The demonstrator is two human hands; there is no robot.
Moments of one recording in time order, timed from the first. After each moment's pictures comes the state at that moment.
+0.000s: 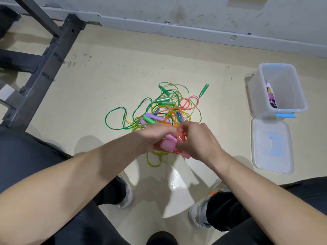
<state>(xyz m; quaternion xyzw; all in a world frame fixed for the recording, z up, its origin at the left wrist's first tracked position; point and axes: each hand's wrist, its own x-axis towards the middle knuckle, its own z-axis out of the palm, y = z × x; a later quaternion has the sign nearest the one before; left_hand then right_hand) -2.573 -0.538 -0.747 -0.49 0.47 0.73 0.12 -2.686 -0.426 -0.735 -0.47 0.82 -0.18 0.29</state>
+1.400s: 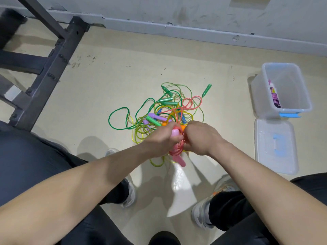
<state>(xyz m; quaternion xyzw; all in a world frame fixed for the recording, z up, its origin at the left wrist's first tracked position) -2.558 -0.529 -0.771 -0.34 0.80 0.48 0.05 -2.704 -0.440 -0.746 -0.62 0.74 0.06 0.25</state>
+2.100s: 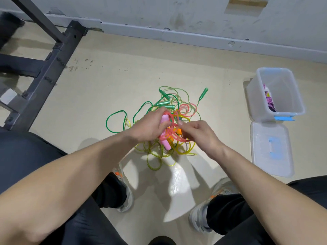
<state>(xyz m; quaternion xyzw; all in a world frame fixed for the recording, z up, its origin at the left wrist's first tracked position) -2.567 -0.585 -0.767 -0.28 0.89 0.36 0.00 -2.700 -0.435 -0.745 -0.29 0.70 -0.46 0.46</state>
